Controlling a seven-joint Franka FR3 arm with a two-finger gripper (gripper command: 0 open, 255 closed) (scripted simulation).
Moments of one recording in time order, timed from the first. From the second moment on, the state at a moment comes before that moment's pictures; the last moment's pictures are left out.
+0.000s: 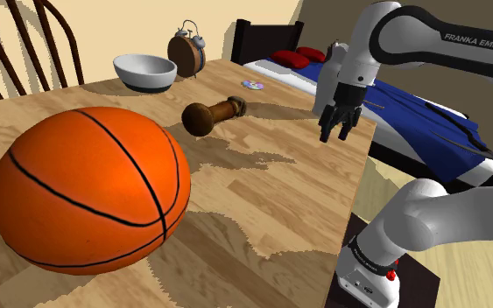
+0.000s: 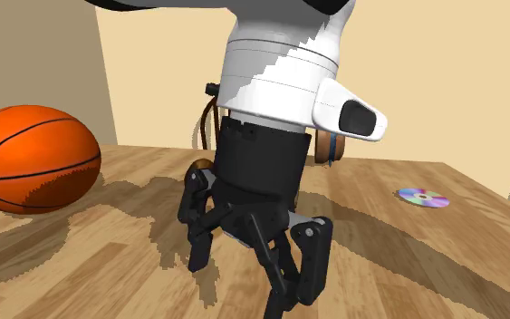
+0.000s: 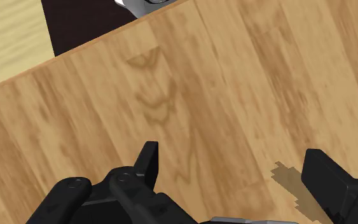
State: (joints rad) arm -0.02 -0.76 -0.04 -2.43 0.11 1.48 0.17
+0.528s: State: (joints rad) arm -0.03 -0.61 0.09 -2.33 0.21 1.56 0.44
